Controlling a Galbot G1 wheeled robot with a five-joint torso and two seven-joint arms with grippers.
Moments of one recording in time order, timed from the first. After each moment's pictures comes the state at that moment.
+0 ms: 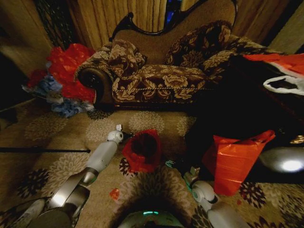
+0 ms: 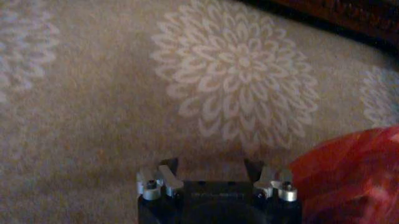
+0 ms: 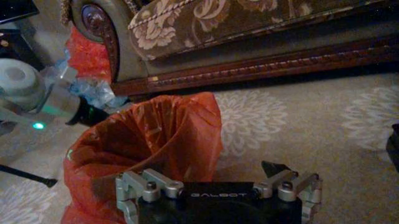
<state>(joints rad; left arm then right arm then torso) 0.43 -1.22 -0.06 -0.95 -0.91 0.67 -0.12 -1.24 1.05 0.14 1.76 0.63 -0.06 -0.03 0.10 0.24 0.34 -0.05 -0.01</state>
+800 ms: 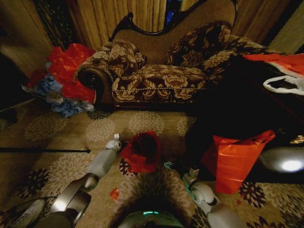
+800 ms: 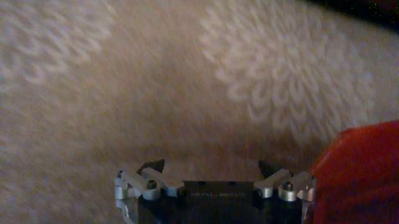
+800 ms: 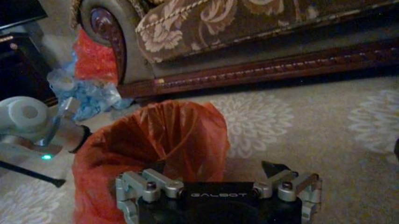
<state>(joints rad) 0.50 -1.21 -0.11 -0.90 -0.88 0.54 -0.14 -1.27 1.05 0.14 1.80 0.62 -0.05 -0.02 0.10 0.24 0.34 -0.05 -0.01</state>
